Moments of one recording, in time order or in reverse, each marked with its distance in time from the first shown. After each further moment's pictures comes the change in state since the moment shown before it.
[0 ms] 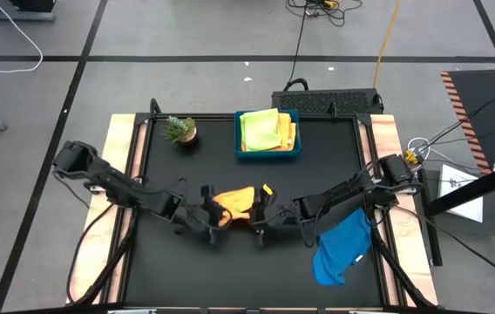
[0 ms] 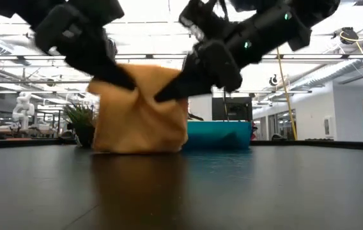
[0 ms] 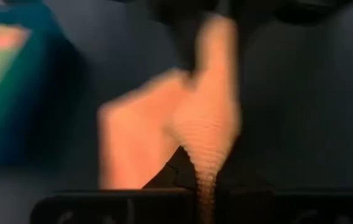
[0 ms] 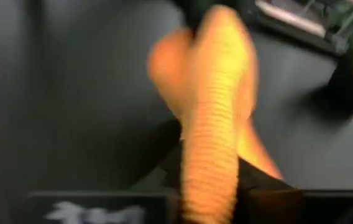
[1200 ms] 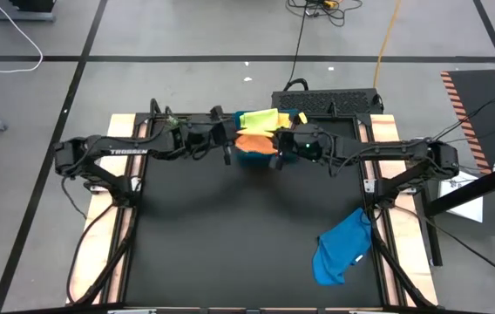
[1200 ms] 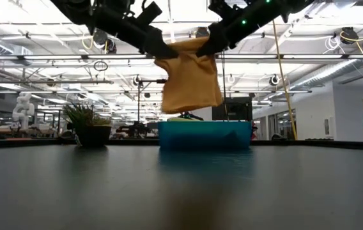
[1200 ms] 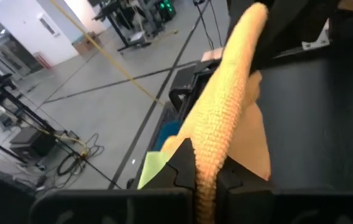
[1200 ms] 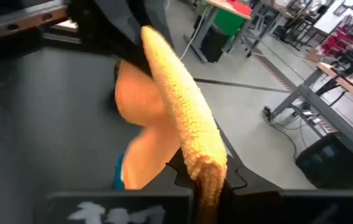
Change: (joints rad) left arm 0.687 -0.027 0.210 0.243 0.308 0.583; right arm -0.476 -0.474 -0.002 -0.298 0.022 -0.162
